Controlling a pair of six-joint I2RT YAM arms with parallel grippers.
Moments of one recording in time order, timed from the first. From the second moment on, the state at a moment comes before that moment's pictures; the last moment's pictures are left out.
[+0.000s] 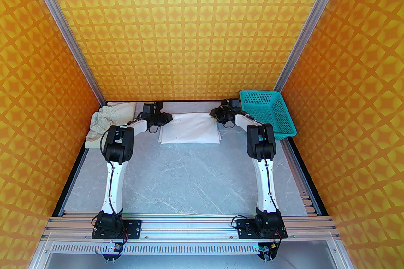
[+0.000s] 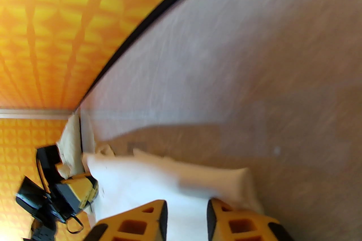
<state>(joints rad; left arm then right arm) -0.15 2.46 1.79 0.03 0.66 -0.58 0.06 2.53 1.97 -0.18 -0.62 0.70</state>
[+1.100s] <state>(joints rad) -0.23 2.03 1.34 -0.05 0.66 -0.49 0.17 1.99 1.20 -0.22 -0.51 0.52</state>
